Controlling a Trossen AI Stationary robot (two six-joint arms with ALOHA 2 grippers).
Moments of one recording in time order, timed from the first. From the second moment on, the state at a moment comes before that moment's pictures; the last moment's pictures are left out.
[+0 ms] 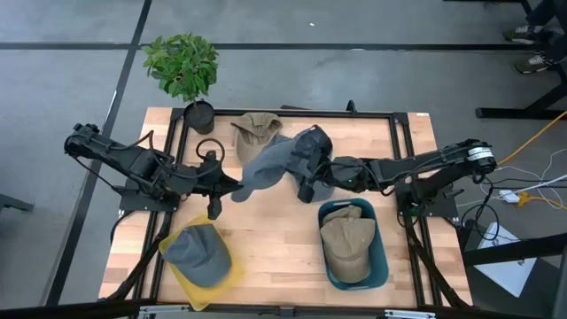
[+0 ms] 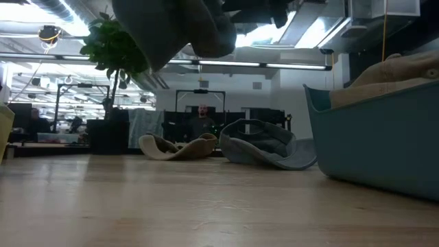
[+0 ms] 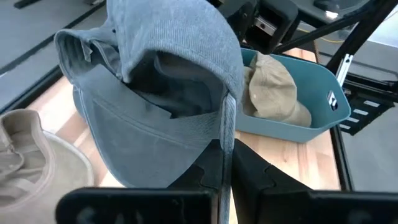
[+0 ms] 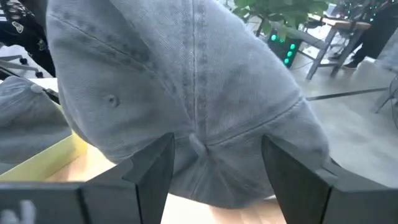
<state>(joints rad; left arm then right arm) -0.39 1.00 1.07 -0.60 -0.49 -0.49 0.14 1.41 1.06 0.12 0.55 -0.01</state>
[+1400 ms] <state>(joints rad) -0.39 1.04 1.07 -0.38 -0.39 -0.32 0.06 1.42 1.06 0.32 0.16 -0.06</state>
